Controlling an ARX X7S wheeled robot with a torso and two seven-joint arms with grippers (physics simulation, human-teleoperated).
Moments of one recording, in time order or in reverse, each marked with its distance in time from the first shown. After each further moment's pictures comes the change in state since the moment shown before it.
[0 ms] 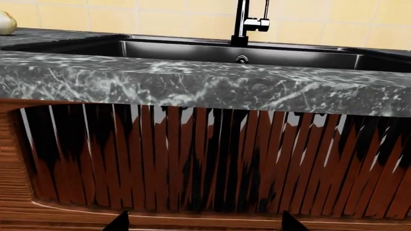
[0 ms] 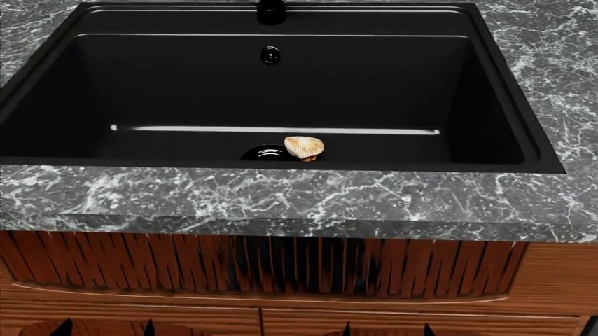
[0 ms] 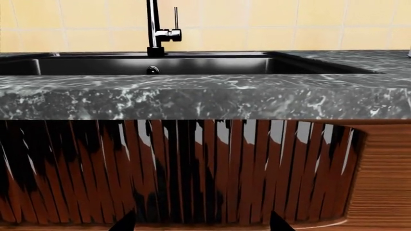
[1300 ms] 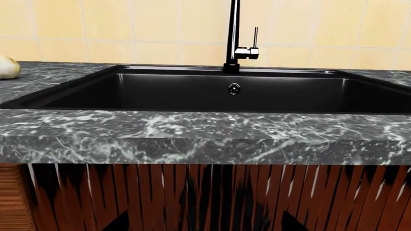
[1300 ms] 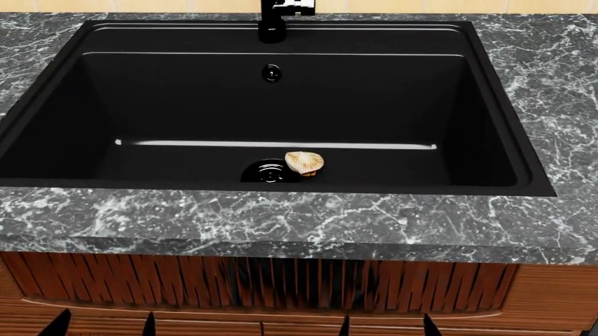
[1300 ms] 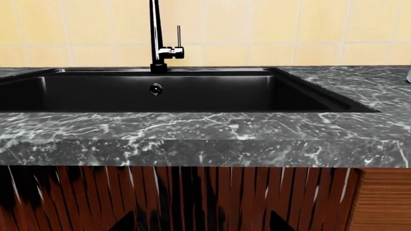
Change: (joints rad) left arm 0.008 -0.056 0.068 0.062 -0.018 0.012 -0.059; right arm 0.025 0.053 -0.057 -0.030 0.055 0.030 0.051
